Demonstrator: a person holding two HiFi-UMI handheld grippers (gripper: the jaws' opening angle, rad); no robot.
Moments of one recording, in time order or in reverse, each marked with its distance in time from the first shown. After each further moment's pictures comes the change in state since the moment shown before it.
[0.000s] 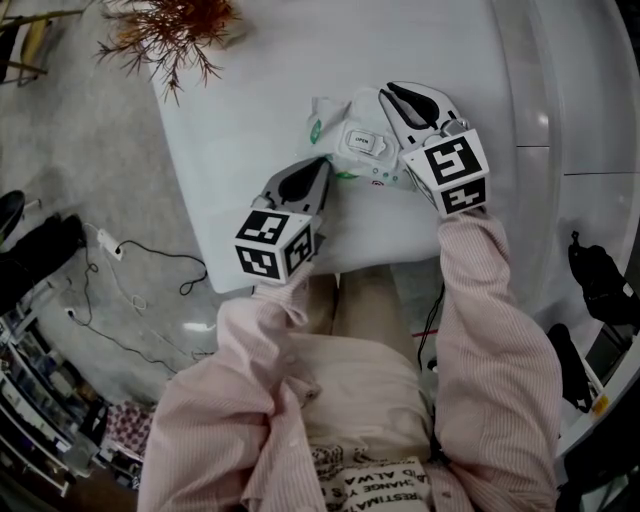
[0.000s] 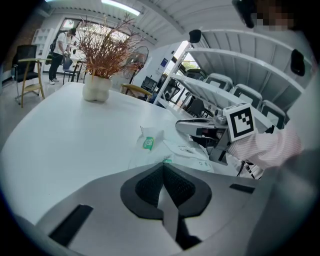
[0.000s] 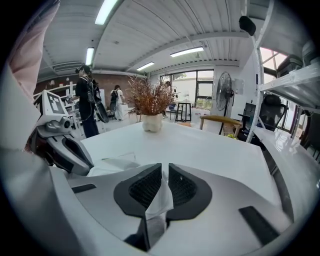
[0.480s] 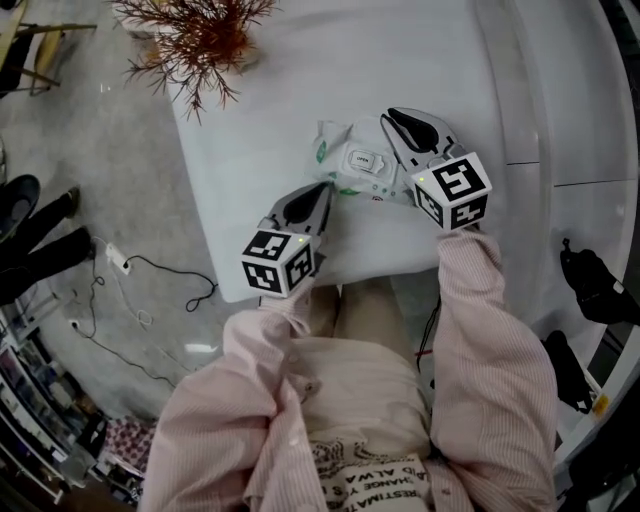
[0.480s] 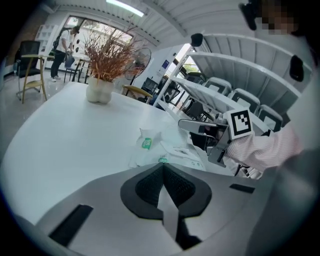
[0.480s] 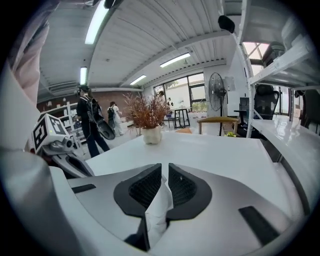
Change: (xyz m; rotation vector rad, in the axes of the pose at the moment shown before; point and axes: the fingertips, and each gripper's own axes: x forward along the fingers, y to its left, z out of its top) left arm -0.017 -0.005 -0.002 -0.038 -0.016 -0.021; right arm -0.018 0.001 0.015 0.141 -0.105 0.027
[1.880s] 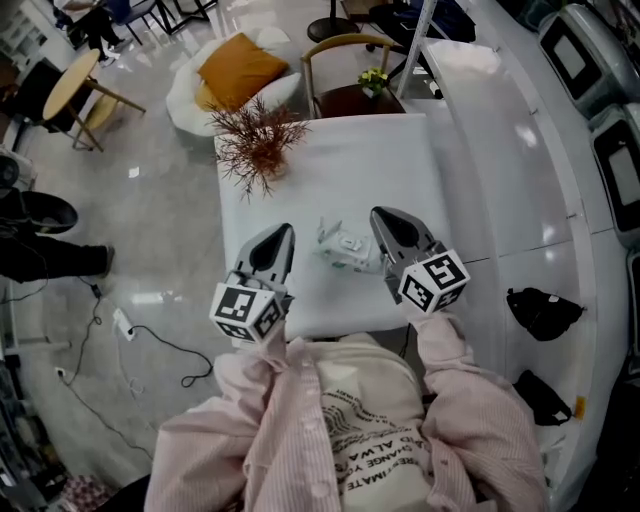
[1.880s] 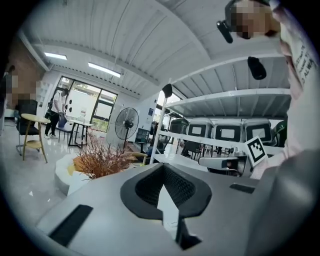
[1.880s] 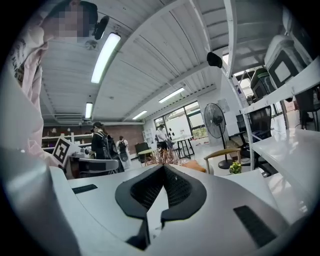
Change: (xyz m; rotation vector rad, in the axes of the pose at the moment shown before) left arm -0.154 -0.070 0.182 0.321 -0.523 0.059; right arm -0.128 0.055 0.151 0.130 -0.389 0.043
